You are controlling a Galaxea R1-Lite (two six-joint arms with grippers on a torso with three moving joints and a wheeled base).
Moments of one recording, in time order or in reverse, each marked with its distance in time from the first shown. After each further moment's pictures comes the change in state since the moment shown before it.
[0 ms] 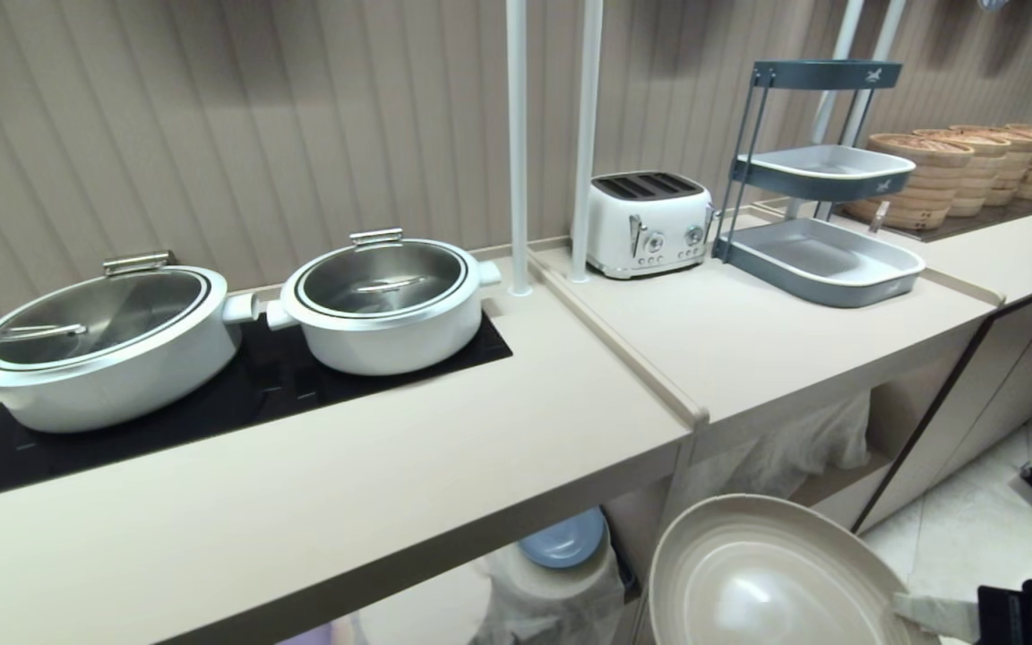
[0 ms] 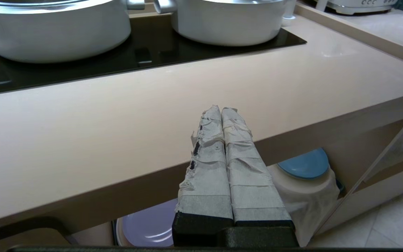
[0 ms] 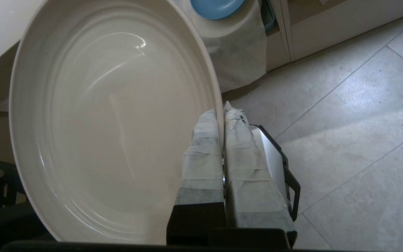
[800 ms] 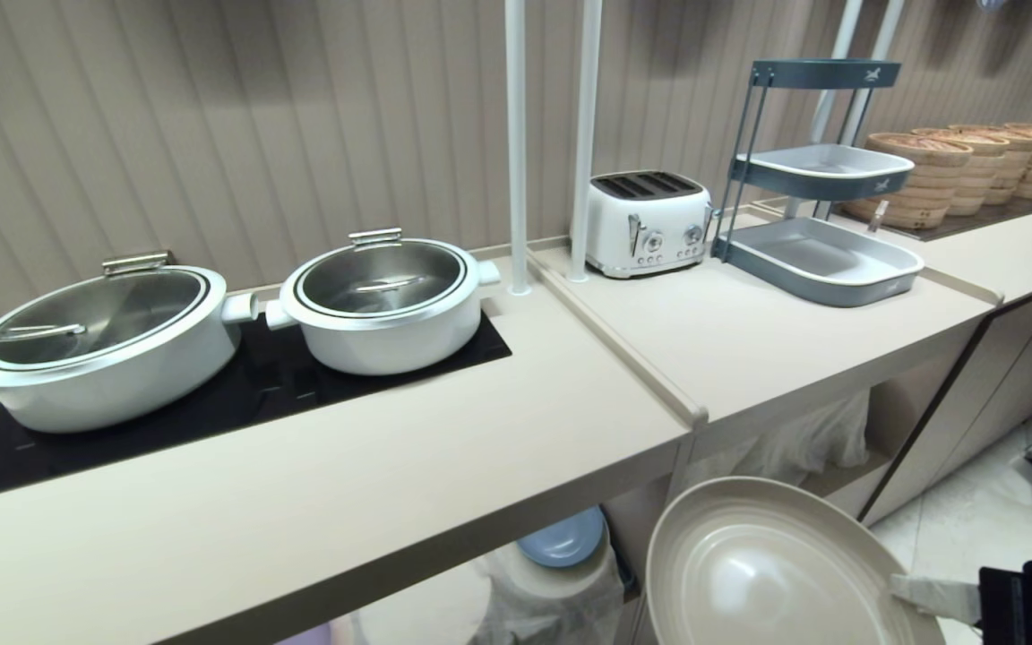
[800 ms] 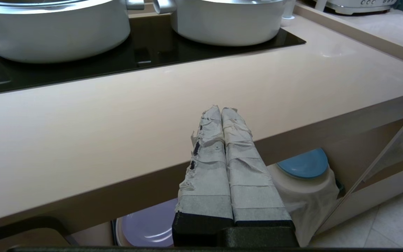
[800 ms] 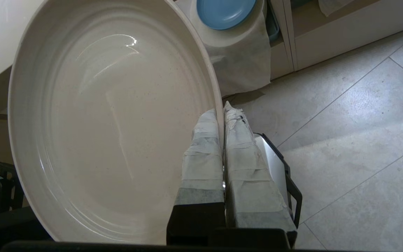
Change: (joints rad) left arm 0.000 0.000 0.000 0.000 0.000 0.000; right arm -0.001 0.000 -0.040 0.004 0.009 -0.004
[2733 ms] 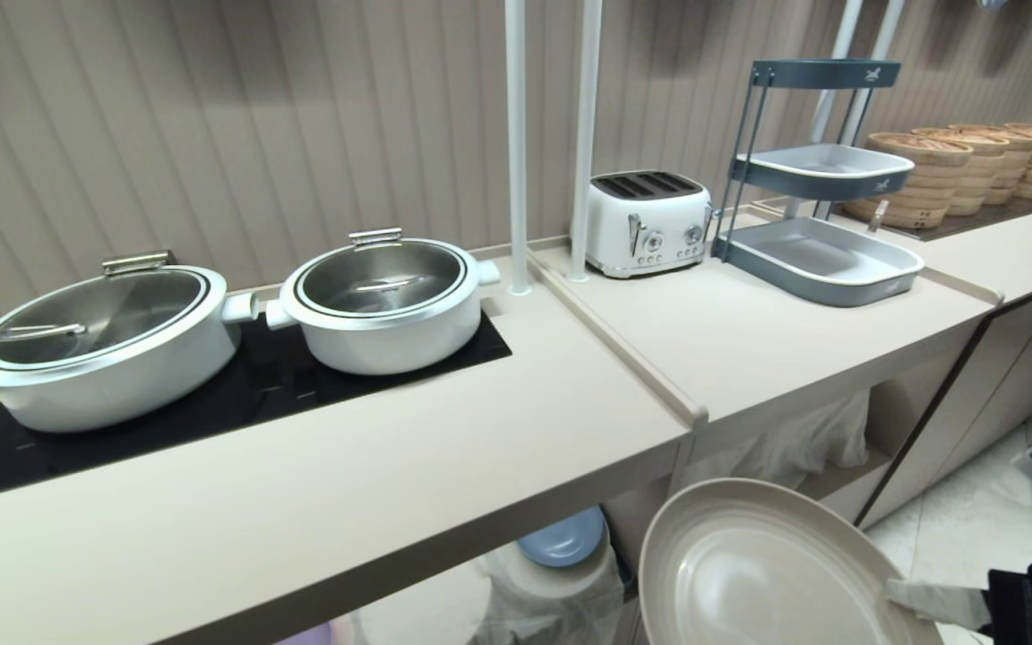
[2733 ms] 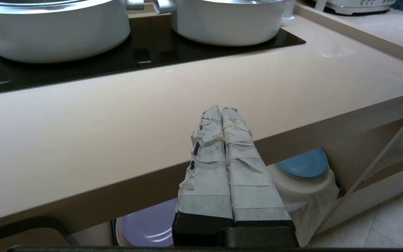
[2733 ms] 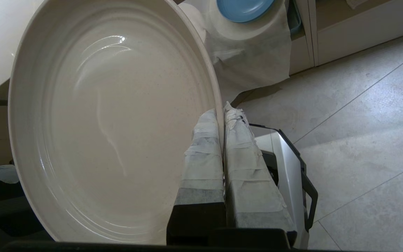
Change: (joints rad) left arm 0.000 0.000 0.000 0.000 0.000 0.000; right arm 0.005 -0.017 -0.022 0.040 0.069 0.020
